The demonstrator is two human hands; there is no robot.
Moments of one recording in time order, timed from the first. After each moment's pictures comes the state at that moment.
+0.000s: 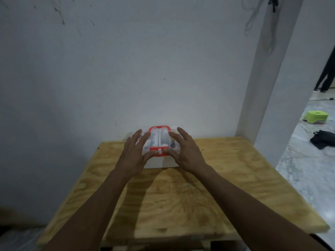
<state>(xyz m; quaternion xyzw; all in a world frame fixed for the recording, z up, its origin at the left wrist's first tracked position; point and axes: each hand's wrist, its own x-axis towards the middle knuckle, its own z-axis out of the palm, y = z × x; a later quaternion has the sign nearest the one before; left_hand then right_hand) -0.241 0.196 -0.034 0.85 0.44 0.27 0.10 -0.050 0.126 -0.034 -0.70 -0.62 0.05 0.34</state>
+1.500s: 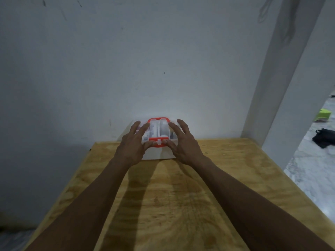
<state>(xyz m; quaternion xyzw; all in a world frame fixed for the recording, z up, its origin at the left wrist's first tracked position) -0.214 0.257 -0.028 0.84 0.48 0.23 0.08 -0.026 0.194 -0.045 -0.69 -0.63 0.02 0.36</state>
